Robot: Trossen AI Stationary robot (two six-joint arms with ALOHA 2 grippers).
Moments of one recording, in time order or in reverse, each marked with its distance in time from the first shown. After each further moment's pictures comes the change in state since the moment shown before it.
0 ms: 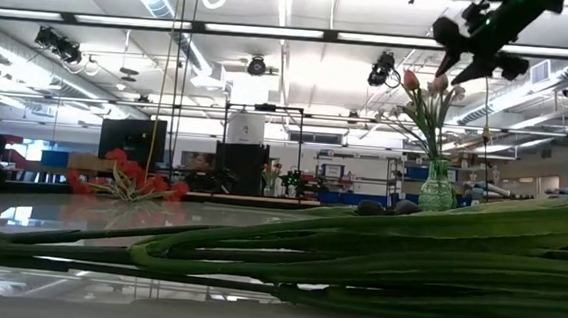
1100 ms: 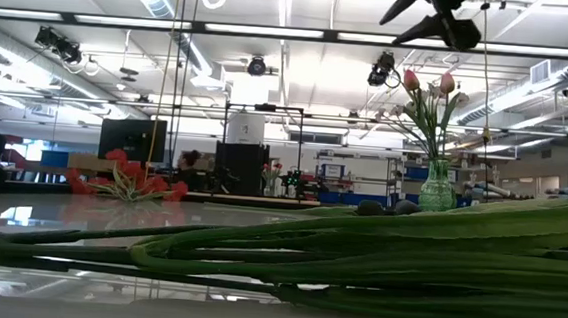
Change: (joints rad) left arm 0.000 0.000 0.000 0.013 0.000 -0.013; right arm 0.676 0.147 0.179 -0.143 -0.005 0.401
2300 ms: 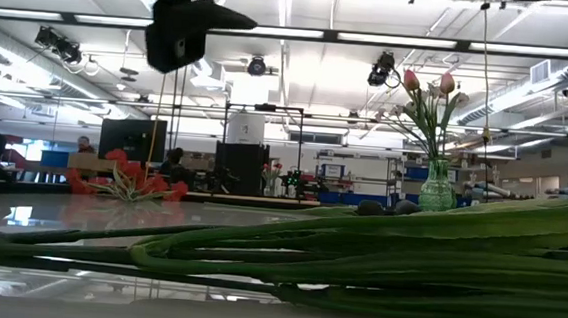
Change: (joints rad) left arm -0.520 0.703 0.000 0.102 -0.052 -0.708; right arm 0.790 0.071 -0.001 -0.200 -0.069 0.193
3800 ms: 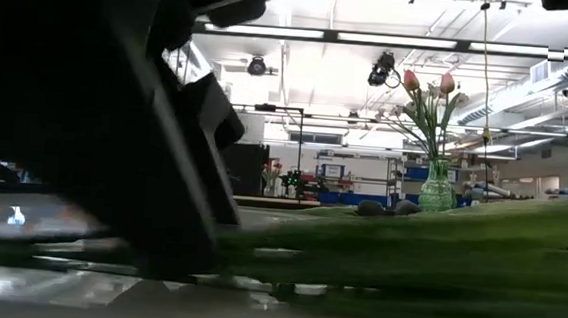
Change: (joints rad) left arm -0.279 0.678 0.385 -0.085 -0.070 0.361; right arm 0.104 0.053 0.000 -0.138 0.047 0.082
